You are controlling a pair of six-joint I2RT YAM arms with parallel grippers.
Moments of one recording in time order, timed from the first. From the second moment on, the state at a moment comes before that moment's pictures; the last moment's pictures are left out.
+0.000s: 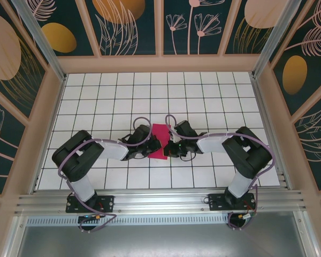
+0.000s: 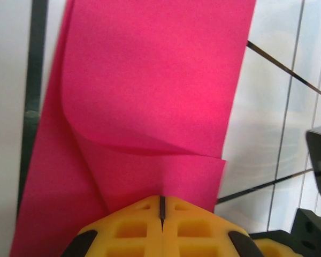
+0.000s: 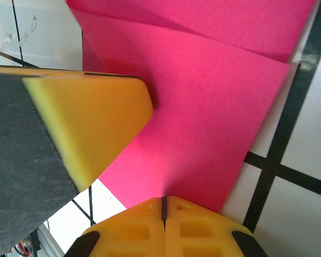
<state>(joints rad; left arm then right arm) -0.76 1.75 0.69 0.27 0.17 -1.12 0.71 1.70 0.72 -0.02 -0.52 0.71</state>
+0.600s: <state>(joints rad) -0.76 1.73 0.66 0.29 0.07 -1.08 0.71 1.70 0.72 -0.02 -0.52 0.70</state>
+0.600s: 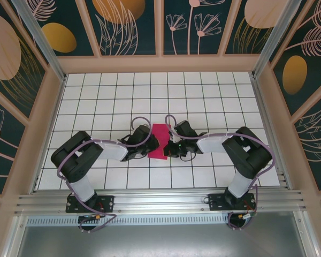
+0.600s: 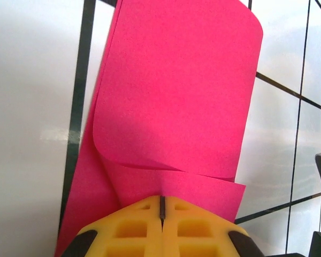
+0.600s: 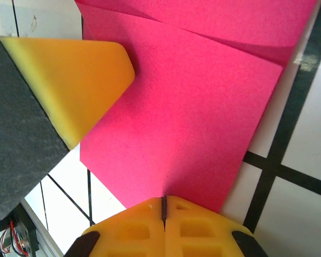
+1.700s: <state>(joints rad) -0.63 1.73 0.72 0.17 -0.02 -0.92 0.71 1.70 0.71 -0.01 -0.52 0.70</state>
